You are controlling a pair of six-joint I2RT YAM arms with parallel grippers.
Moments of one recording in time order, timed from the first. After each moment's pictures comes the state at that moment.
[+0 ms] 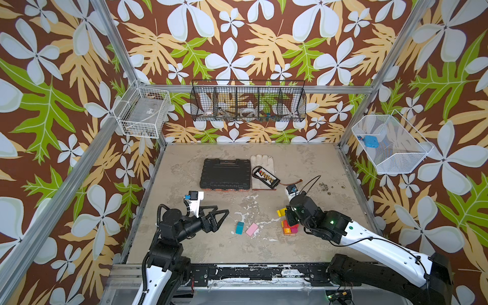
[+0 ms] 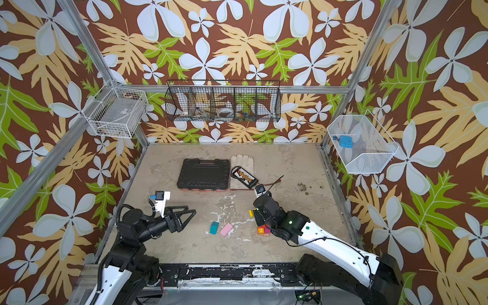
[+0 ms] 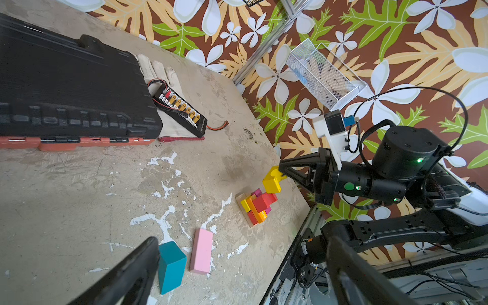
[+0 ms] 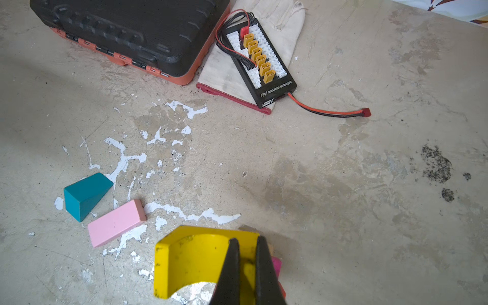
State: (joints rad) left arm -0.20 0.37 0.35 -0.20 0.70 -0.62; right arm 0.85 1.00 0.75 -0.58 0.36 0.34
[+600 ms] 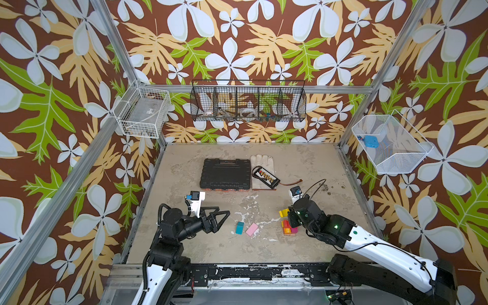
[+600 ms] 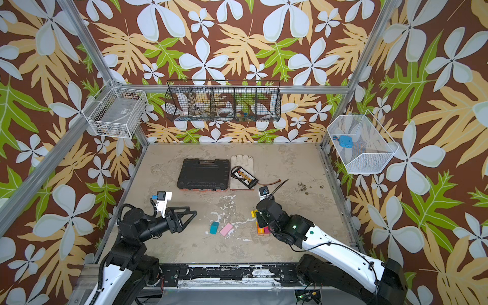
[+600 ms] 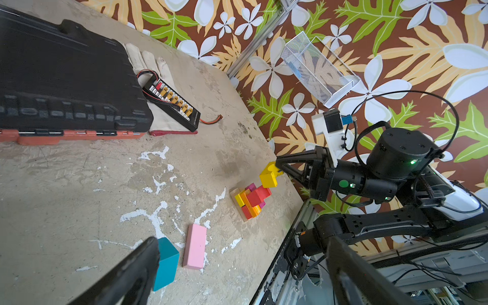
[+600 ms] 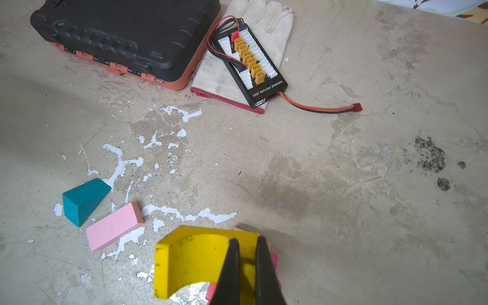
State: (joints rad) left arm -0.21 0.39 0.35 -0.19 0.74 -0.64; right arm 0.85 0.93 0.69 -0.58 0.39 0.42
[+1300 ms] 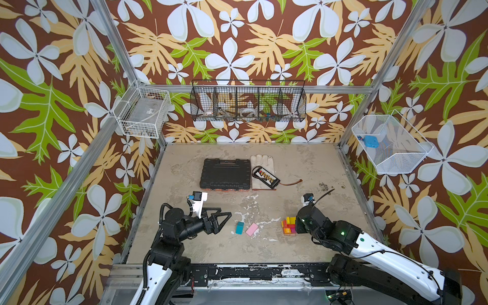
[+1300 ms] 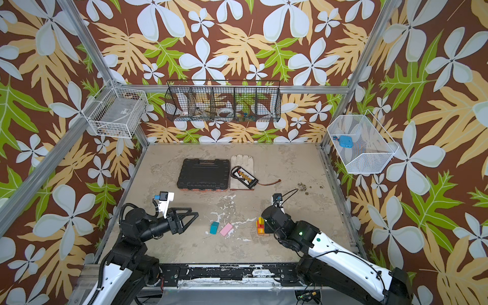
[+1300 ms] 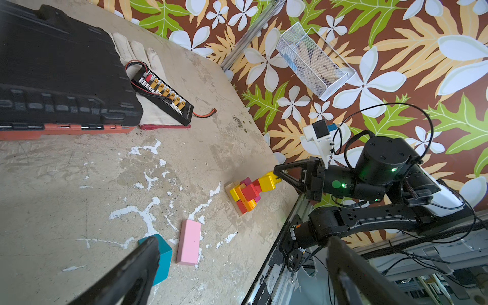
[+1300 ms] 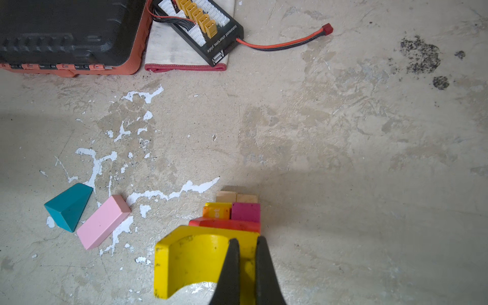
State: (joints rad) left arm -0.24 0.40 0.34 -0.18 0.74 -0.64; right arm 0.86 0.83 0.62 -0.72 0.40 0.69
